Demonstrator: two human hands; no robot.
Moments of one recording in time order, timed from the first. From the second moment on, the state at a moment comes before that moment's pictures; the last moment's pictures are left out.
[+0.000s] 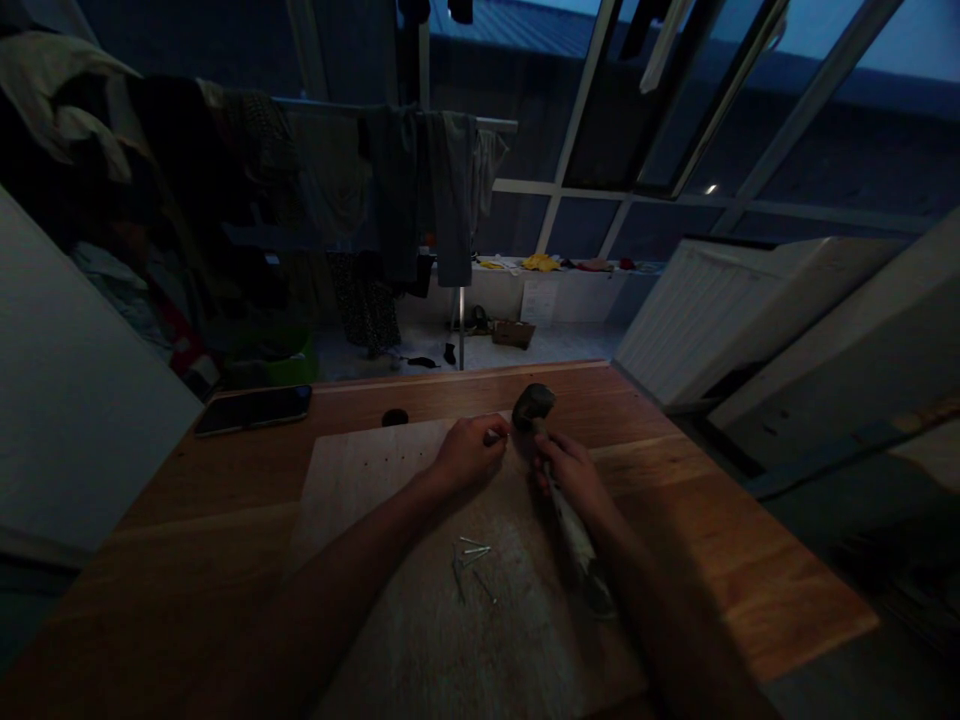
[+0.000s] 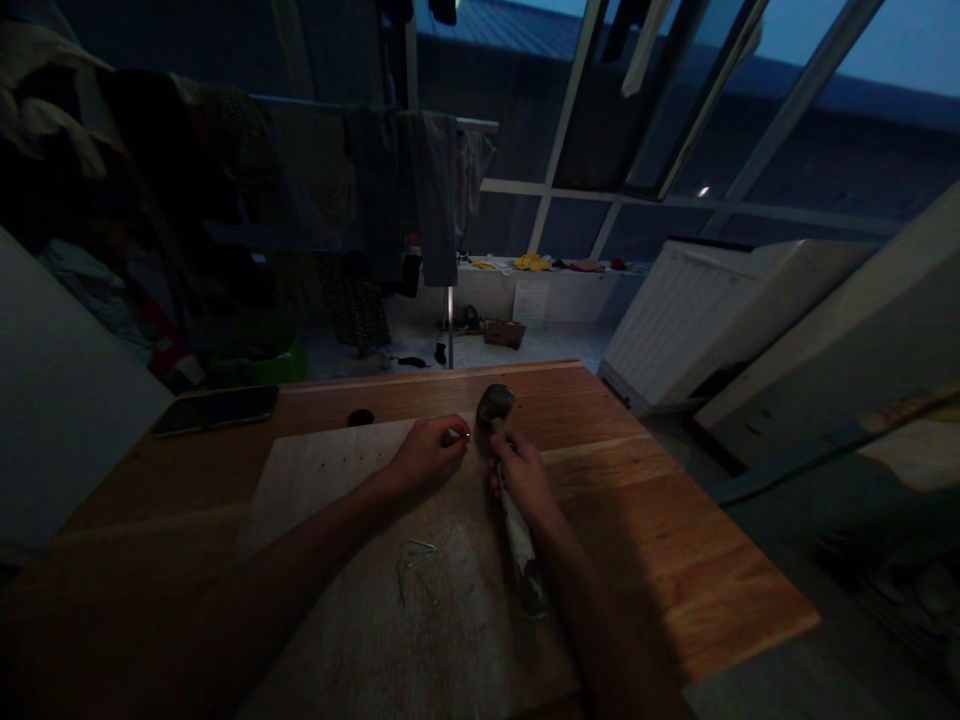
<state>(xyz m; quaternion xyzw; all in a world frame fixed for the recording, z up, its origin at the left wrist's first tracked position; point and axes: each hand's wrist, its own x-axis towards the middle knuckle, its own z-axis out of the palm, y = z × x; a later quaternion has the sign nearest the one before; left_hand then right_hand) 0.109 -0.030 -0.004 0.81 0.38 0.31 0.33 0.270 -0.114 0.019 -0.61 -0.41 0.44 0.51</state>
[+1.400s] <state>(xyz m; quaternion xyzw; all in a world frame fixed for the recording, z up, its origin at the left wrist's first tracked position) 0.100 -0.032 0.010 0.83 0.39 0.27 0.29 0.245 -0.149 0.032 -0.57 -0.41 0.43 0.57</state>
